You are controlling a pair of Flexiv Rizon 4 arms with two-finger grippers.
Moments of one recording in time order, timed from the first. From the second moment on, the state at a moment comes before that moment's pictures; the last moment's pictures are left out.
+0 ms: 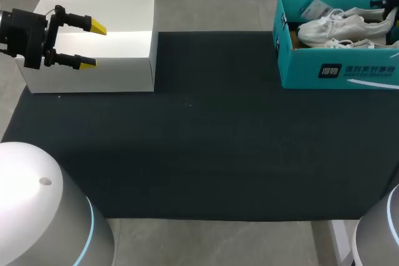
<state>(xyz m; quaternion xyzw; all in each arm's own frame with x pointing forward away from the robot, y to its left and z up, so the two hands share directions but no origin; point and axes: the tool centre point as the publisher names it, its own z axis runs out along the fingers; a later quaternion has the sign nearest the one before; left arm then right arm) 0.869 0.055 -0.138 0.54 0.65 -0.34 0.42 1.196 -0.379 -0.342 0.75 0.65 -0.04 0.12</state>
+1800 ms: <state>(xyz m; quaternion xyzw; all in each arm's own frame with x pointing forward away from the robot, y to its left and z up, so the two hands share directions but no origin) 0.869 0.055 -0.138 0.54 0.65 -0.34 0.42 1.204 -0.318 -0.237 0.75 0.66 0.06 0.07</state>
